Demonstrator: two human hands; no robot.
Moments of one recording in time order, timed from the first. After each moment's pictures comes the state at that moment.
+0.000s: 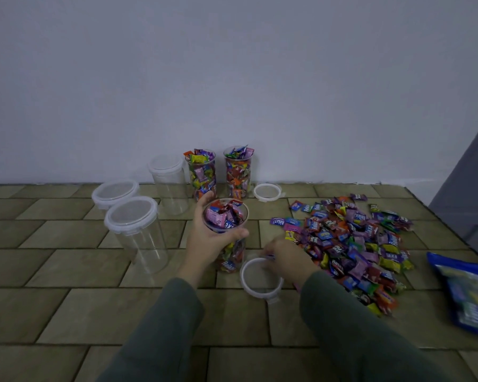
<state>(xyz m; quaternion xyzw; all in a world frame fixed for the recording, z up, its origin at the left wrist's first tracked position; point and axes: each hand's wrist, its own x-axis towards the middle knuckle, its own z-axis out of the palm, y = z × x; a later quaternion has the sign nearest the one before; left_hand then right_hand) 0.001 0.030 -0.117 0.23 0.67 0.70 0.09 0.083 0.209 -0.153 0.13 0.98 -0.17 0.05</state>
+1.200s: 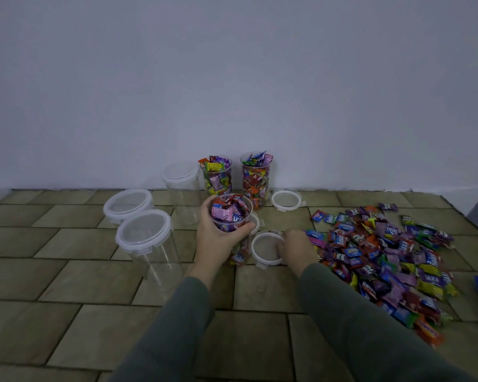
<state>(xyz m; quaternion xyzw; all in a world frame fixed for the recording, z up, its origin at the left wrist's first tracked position) -0.041 0.040 -0.112 0.16 0.75 0.64 0.02 0.002 0.222 -0.164 0.30 0.94 -0.18 -0.01</state>
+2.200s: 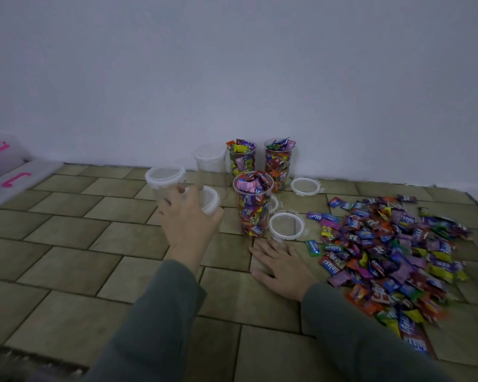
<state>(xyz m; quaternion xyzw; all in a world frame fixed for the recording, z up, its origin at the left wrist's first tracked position) 0.000 -0.044 -0.079 0.05 0.94 0.21 -0.25 0.083 0.146 -0.185 -0.06 0.99 -0.13 0.05</state>
